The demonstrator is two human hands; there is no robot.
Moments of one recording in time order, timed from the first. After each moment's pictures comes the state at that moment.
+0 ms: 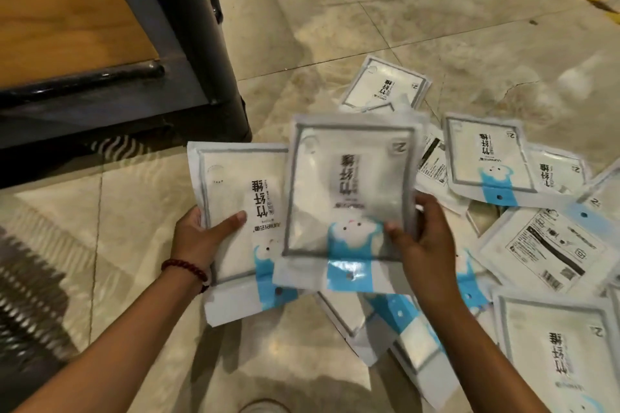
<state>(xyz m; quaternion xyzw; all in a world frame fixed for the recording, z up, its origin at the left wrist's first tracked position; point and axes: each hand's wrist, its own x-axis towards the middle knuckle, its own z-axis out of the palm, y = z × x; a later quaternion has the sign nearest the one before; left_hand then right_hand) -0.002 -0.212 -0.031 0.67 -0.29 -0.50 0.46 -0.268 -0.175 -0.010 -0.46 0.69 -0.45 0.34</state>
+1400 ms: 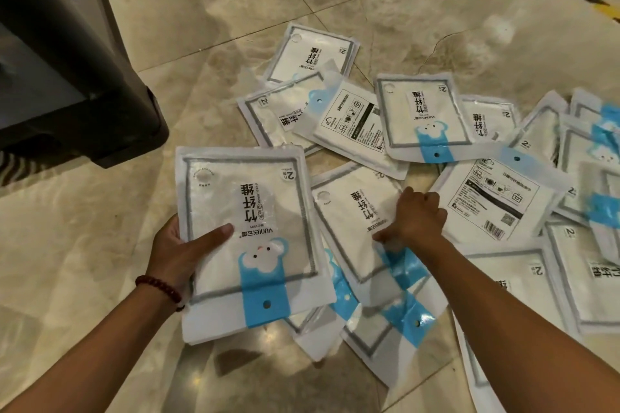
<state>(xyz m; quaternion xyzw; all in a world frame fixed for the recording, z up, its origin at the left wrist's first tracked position) -0.073 -0.213 -0.067 0.64 -0.32 -0.58 0.39 -0.388 -0.204 -0.107 -0.47 0.84 0.12 0.22</state>
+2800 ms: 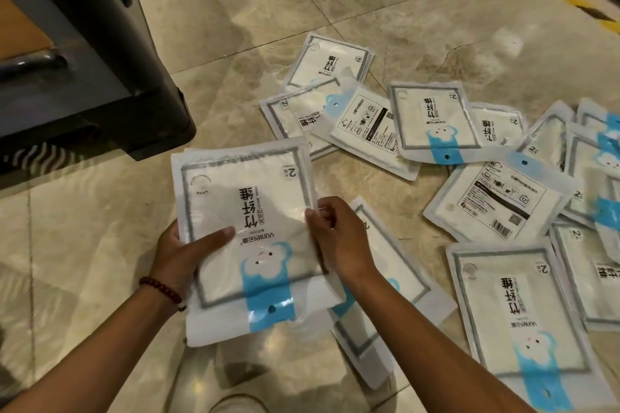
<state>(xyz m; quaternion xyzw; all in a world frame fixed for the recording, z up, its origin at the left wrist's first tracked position) -0.038 -0.188 -0.052 0.61 -0.33 -0.60 0.41 -0.248 -0.168 -0.057 -0.44 0.72 -0.35 0.41</state>
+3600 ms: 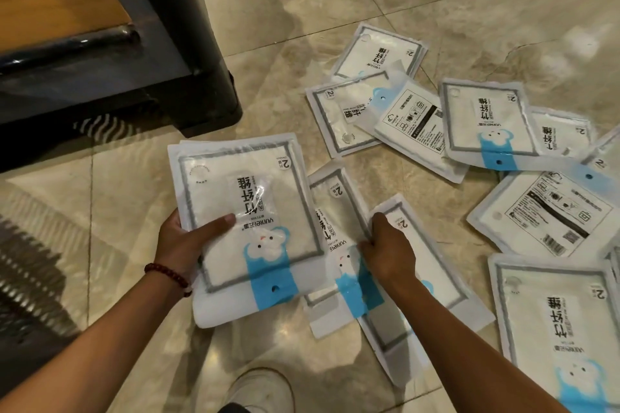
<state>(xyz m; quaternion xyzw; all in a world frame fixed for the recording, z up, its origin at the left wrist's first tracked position) 0.006 -0.175 -0.054 0.66 -0.30 -0.52 0.46 -0.265 -0.157 -0.111 -0.56 0.77 -0.10 0.30</state>
